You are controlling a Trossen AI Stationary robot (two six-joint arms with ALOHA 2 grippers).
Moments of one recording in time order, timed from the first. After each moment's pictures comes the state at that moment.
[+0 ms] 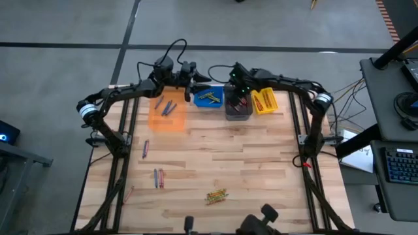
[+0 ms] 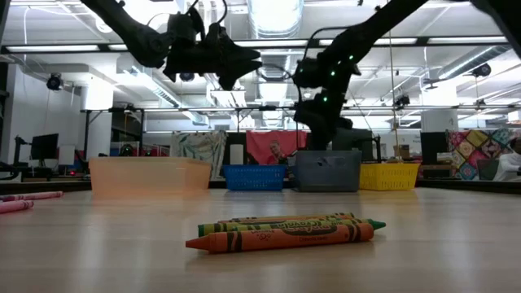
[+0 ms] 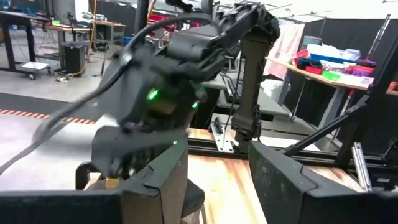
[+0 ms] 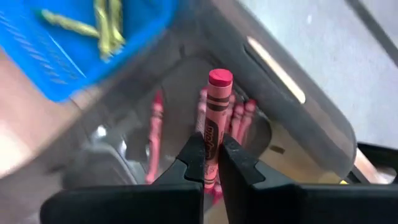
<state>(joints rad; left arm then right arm) 0.71 1.62 1.07 0.55 0.80 -0.12 -0.67 1.88 1.46 -0.70 0.09 0.03</state>
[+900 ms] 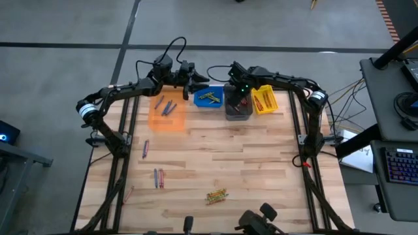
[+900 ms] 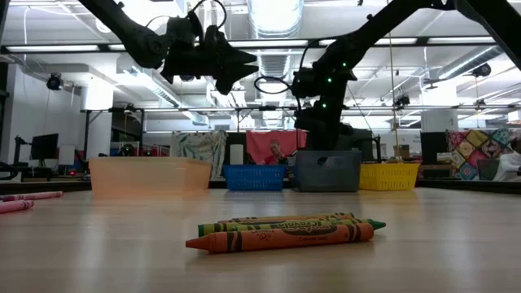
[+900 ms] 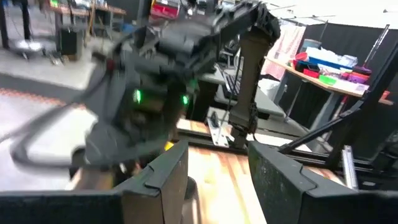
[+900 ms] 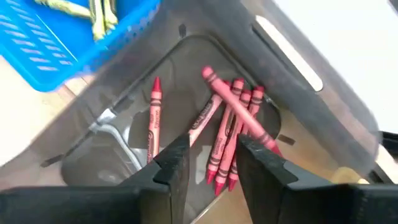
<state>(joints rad) 0.74 1.62 1.07 0.50 0.83 -0.18 -0.69 1.95 1.53 -0.80 0.05 0.03</state>
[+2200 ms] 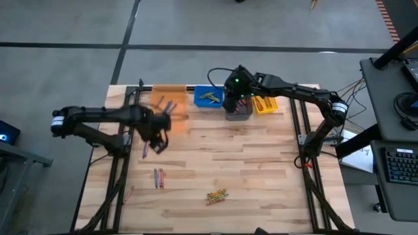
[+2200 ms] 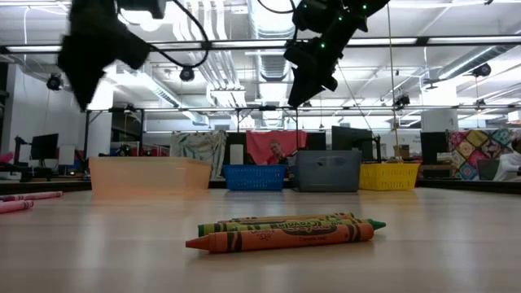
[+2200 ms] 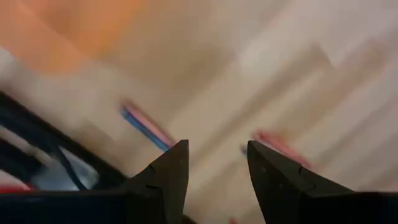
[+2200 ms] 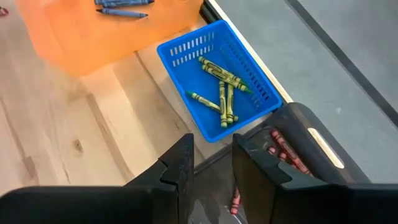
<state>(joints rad) 0.08 1.24 1.06 -1.34 0.05 -0.70 -0.47 1.67 1.46 -0.64 0.05 0.03</state>
